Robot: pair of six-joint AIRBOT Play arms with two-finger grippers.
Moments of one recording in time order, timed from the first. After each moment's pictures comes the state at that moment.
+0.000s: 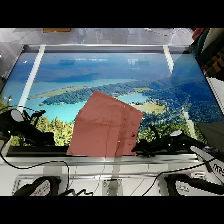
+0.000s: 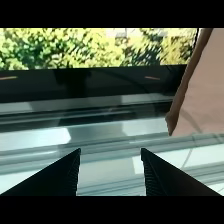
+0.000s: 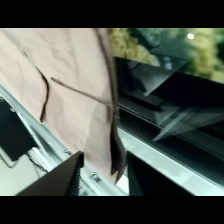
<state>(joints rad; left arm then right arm) 0.25 -1.11 0.75 1.40 -1.45 -1.28 0.04 -1.34 0.35 -0.50 1.11 1.03</state>
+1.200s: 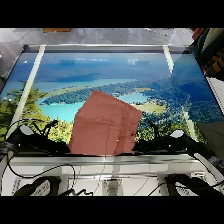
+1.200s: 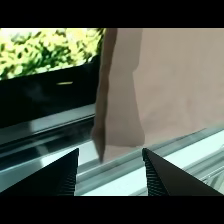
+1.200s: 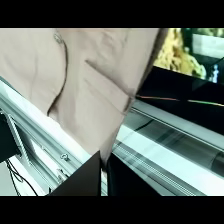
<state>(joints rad) 0.25 -1.10 0.46 1.07 -1.25 -1.05 0.10 -1.14 0.35 -0.50 1.08 1.06</state>
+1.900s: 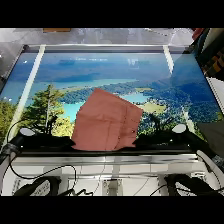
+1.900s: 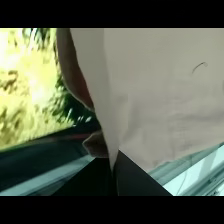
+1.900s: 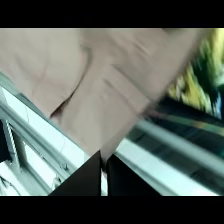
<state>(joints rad) 0.25 -1.09 0.45 0.79 -1.13 -0.90 0.10 -1.10 0.49 -0.58 1.09 1.06</state>
